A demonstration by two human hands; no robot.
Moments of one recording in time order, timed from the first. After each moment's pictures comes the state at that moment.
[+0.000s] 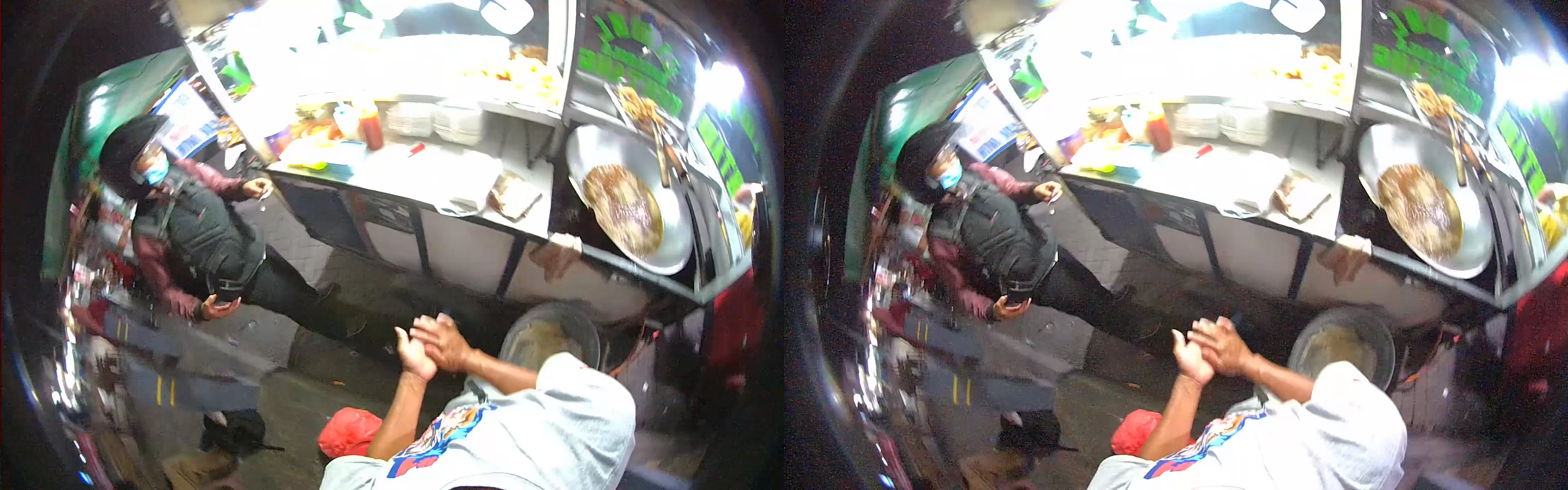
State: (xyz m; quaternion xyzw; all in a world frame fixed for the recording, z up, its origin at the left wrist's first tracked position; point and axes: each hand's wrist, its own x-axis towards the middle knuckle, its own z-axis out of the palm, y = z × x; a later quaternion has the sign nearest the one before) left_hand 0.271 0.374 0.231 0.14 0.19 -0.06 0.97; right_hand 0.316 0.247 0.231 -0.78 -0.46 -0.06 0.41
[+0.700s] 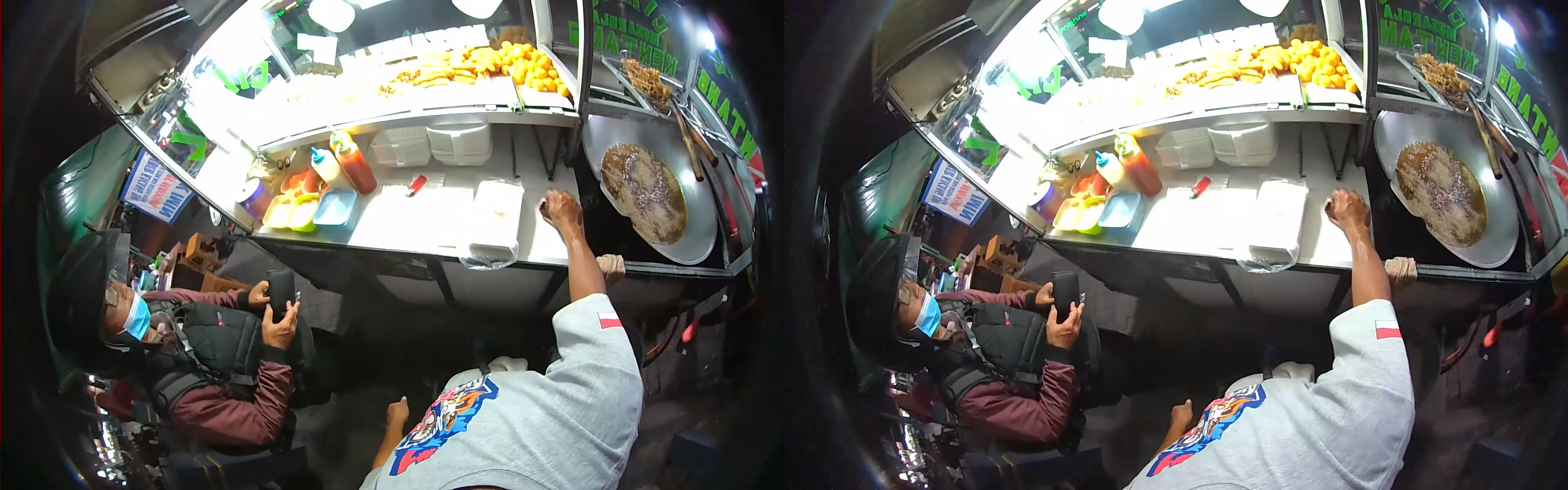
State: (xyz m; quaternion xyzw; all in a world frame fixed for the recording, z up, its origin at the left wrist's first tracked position) left_hand 0.315 0.613 0.092 0.86 0.39 -0.27 0.20; right_hand 0.720 0.058 0.229 -0.97 0.12 -0.15 0.17
